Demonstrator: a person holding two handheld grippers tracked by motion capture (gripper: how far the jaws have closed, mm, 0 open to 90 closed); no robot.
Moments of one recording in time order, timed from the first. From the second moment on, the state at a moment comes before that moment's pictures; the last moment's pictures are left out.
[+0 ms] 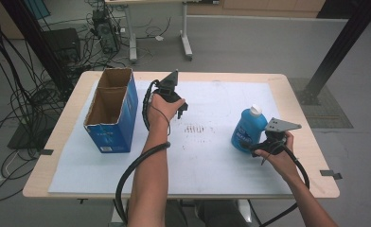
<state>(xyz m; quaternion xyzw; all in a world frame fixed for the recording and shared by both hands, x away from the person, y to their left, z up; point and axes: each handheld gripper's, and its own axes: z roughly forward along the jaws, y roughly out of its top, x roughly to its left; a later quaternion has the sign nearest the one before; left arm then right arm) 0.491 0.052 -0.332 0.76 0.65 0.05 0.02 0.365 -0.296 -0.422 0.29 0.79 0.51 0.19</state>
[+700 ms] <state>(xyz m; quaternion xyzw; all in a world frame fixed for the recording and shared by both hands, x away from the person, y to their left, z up) 0.490 0.054 -0.328 0.76 0.64 0.06 0.02 0.364 -0.294 -0.419 0.29 0.79 0.51 0.20</state>
